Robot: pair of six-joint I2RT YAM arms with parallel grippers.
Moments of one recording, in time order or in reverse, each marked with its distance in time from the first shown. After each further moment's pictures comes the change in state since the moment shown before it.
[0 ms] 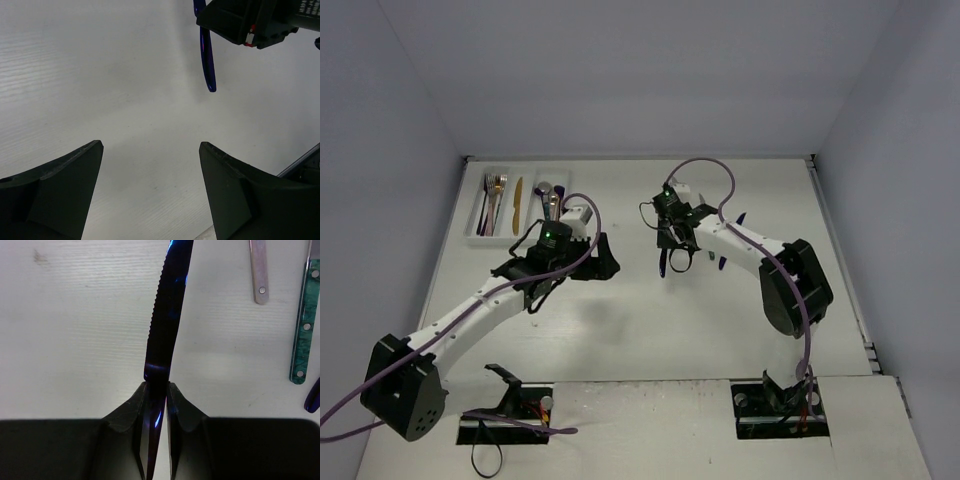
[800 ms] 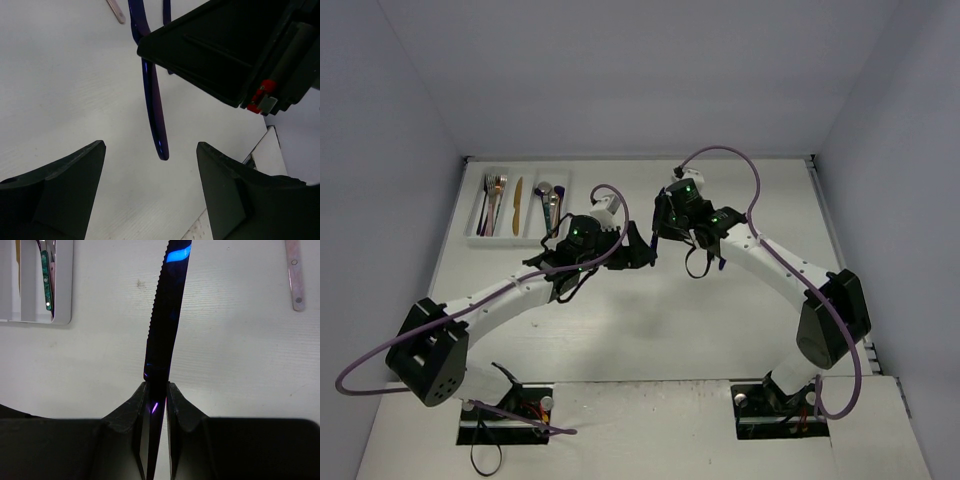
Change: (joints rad) left arm -0.125 0.204 0.061 0.340 0.067 -0.196; right arm 0.021 -0.260 -0.070 0.086 -0.105 0.115
